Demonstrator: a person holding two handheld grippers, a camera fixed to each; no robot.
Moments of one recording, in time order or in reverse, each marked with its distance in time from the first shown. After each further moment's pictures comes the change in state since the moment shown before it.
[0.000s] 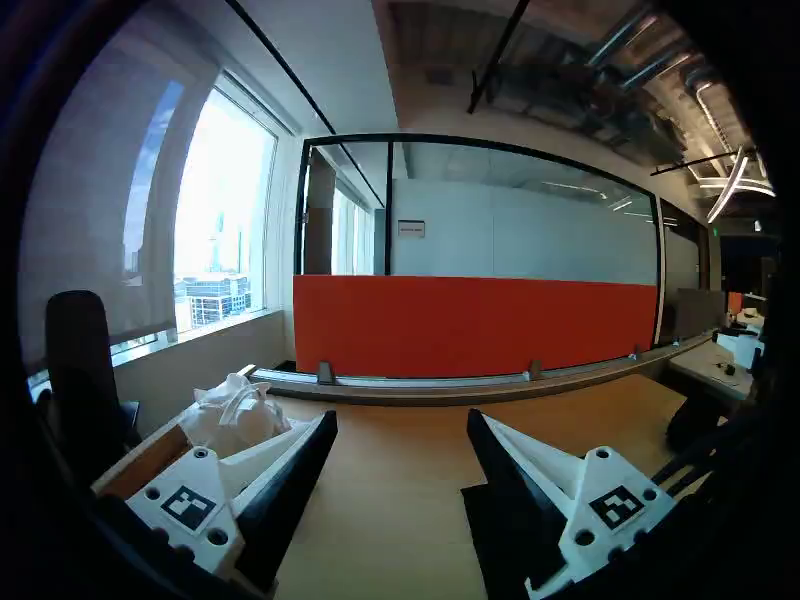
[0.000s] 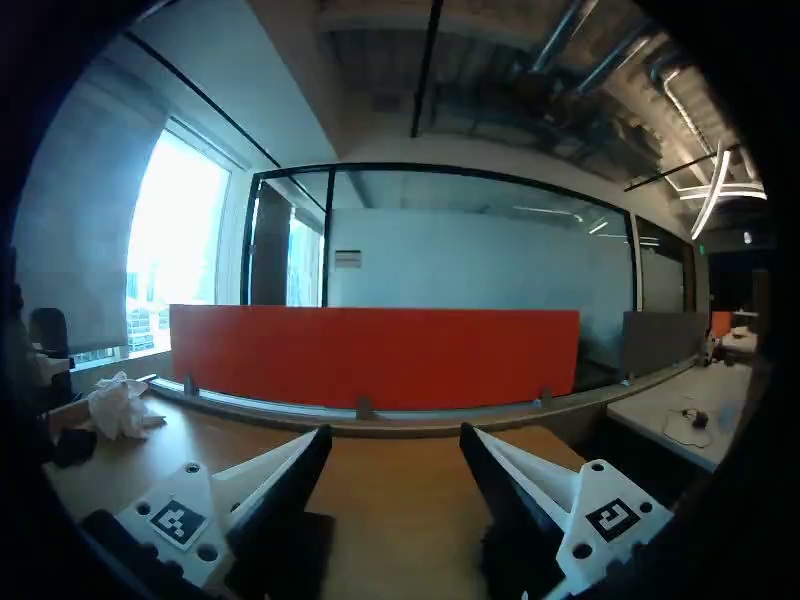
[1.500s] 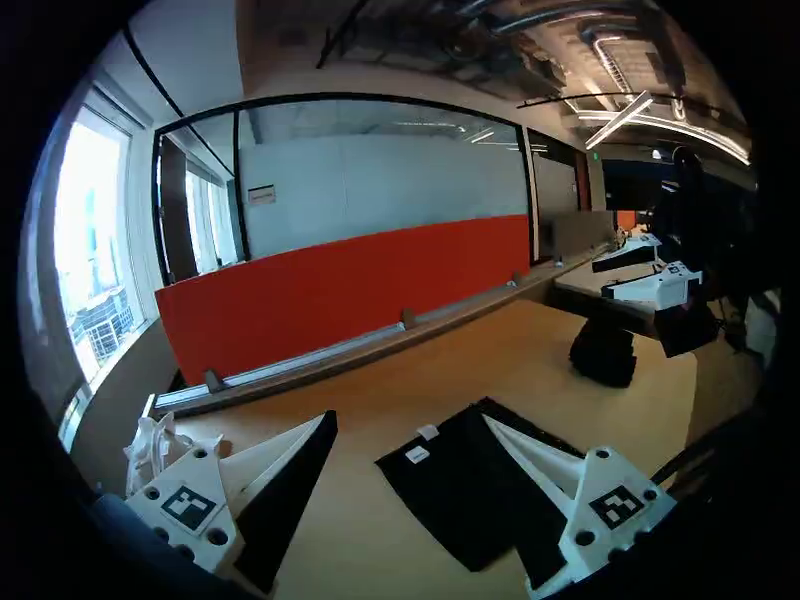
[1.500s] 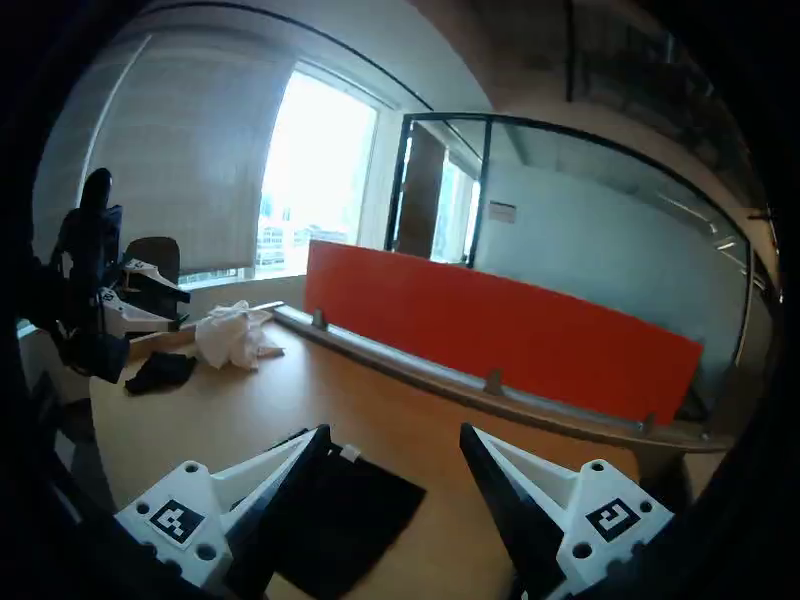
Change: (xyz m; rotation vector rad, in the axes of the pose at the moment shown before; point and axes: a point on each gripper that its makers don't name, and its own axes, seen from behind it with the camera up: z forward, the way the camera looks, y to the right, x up) left arm -0.002 0.094 -0.007 -0.498 -0.191 0.216; right arm -0.005 -0.108 -0.016 0.520 -0.237 -0.203
